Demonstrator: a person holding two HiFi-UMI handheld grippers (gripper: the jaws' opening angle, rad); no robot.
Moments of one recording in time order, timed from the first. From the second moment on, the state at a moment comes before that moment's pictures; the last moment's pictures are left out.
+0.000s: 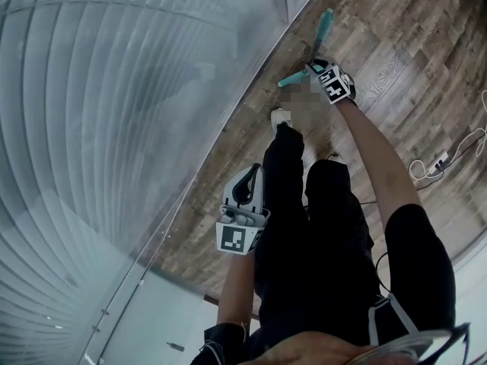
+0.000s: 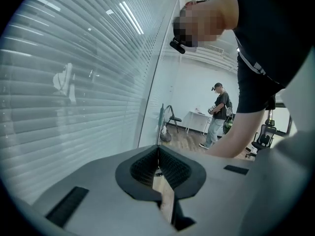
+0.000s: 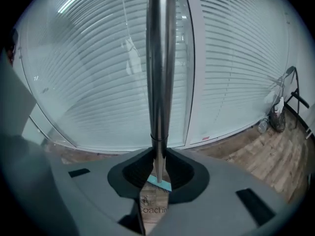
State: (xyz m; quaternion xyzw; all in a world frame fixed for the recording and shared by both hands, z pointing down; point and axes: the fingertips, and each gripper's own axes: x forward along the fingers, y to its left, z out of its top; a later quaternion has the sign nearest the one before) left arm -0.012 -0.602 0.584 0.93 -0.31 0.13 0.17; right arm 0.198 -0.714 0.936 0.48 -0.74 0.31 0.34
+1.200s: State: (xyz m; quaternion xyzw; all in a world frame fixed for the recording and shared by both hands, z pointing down) left arm -0.005 -0.609 0.597 0.93 -0.29 0.16 0.16; right arm 0.217 -0.746 0.963 0.43 -0.71 0.35 0.45
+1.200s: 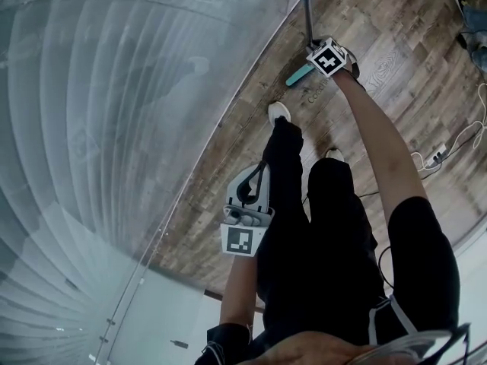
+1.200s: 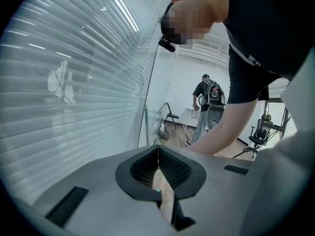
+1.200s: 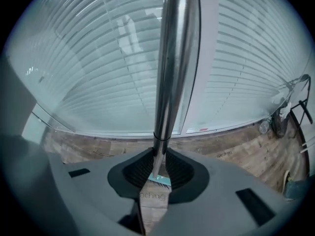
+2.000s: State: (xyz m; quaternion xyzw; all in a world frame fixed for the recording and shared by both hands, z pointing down) left arm -0.016 -0.610 0.610 0.92 -0.30 0.15 0.19; right arm 0.203 -0.763 0.965 0.44 -0.74 0.25 0.44
